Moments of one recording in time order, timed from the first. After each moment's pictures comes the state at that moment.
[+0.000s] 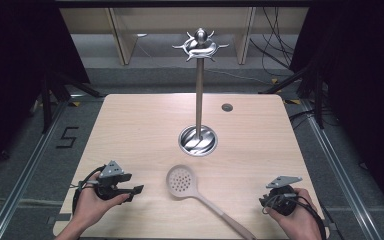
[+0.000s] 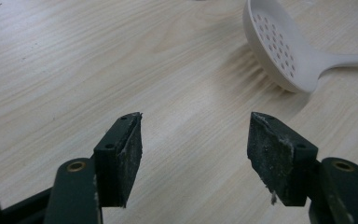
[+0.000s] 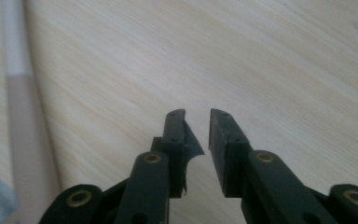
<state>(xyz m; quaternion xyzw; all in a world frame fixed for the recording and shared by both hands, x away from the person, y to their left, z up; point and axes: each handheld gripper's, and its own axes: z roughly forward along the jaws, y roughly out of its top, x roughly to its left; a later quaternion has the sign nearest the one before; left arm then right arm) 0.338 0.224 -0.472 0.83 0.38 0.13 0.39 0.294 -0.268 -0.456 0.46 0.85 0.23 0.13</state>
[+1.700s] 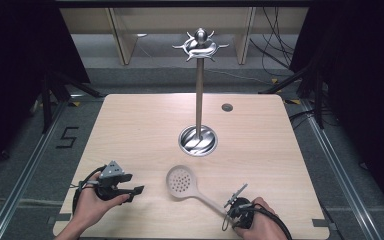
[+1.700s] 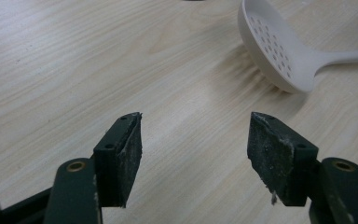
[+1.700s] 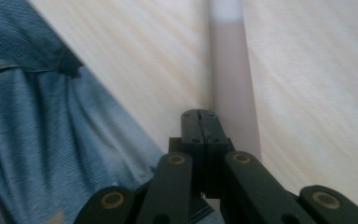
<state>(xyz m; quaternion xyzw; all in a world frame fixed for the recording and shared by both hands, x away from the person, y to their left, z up) 0.336 0.223 -0.471 0.83 0.38 0.12 0.39 0.280 -0.172 -0.471 0.38 0.92 0.09 -0.02</state>
